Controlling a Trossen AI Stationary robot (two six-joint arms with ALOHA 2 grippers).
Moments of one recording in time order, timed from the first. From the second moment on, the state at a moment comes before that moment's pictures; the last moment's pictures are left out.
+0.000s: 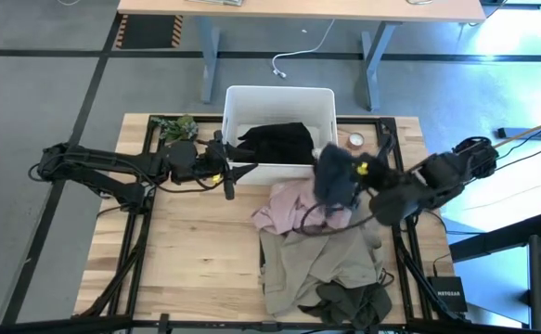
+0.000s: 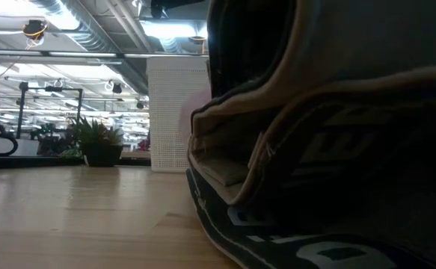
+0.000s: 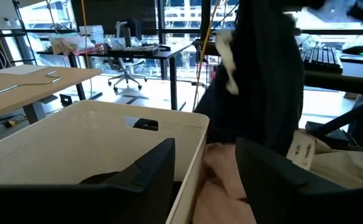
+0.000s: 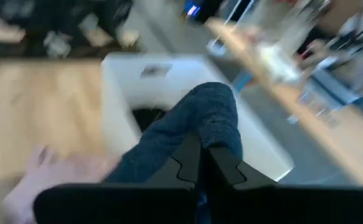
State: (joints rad) left arm 0.00 1.15 0.89 0.20 -0.31 -0.02; right arm 0.52 1.39 1.81 -1.39 1.04 0.50
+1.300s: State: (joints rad) left arm 0.00 1.15 0.89 0.17 -0.31 -0.02; right arm -0.02 1.53 1.84 -0.62 0.70 -0.08
